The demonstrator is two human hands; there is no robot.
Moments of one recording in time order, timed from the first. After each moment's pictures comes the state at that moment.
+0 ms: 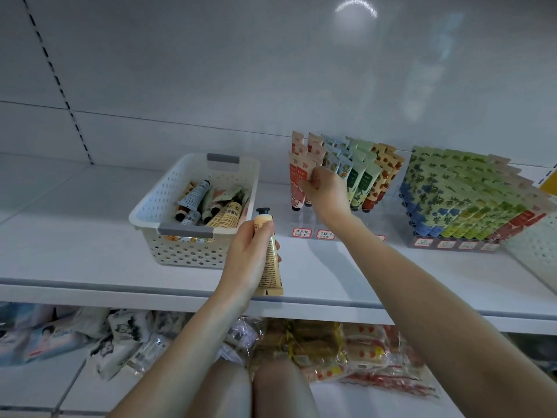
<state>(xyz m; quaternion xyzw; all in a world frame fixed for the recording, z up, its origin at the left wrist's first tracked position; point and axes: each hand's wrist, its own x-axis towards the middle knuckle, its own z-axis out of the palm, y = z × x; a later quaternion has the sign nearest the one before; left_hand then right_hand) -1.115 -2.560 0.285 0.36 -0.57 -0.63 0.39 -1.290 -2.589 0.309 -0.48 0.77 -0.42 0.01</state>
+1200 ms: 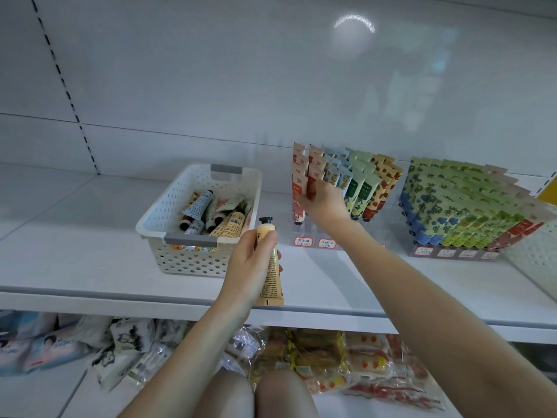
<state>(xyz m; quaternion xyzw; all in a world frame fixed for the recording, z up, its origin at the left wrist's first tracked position) -1.110 -2.559 0.287 0.35 -0.58 -0.62 0.39 -1.293 -2.595 0.311 -0.49 0.80 -0.33 0.05</state>
